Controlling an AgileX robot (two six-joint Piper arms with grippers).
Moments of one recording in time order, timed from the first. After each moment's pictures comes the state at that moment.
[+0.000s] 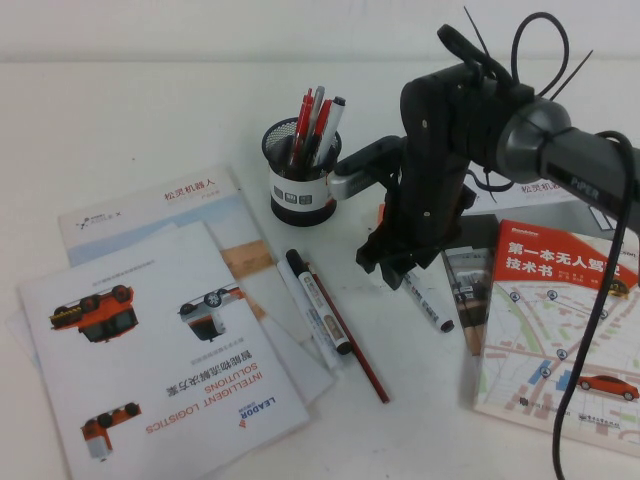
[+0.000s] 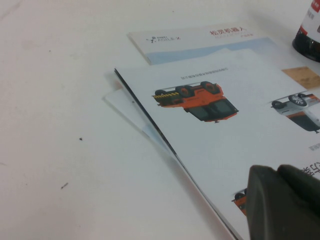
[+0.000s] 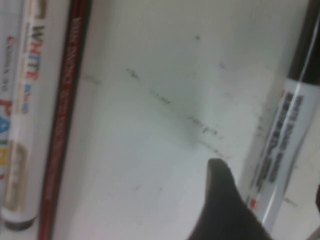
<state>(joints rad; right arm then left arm) 0.52 2.20 -1.89 0.01 1.20 -0.15 -0.13 -0.01 0.02 0.00 0.39 -0.13</state>
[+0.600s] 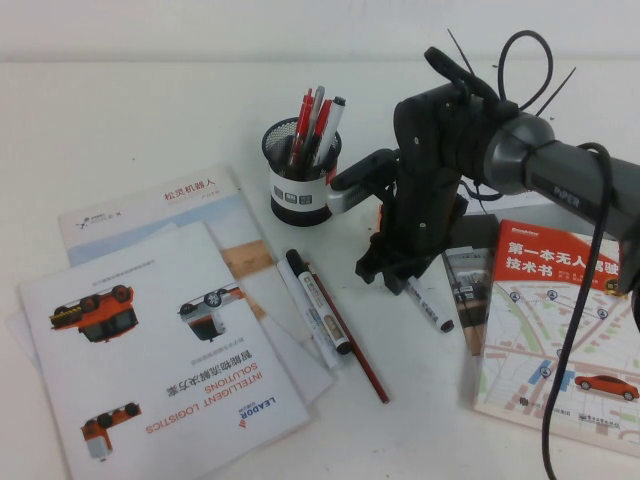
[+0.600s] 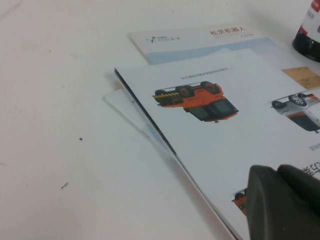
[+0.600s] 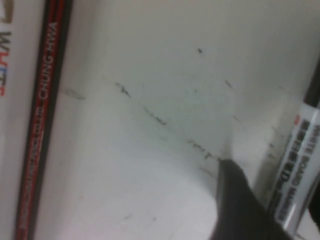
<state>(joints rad) 0.52 2.26 -1.90 -0.01 1.16 -0.19 -0.13 -0.01 0.02 0.00 0.39 -0.13</state>
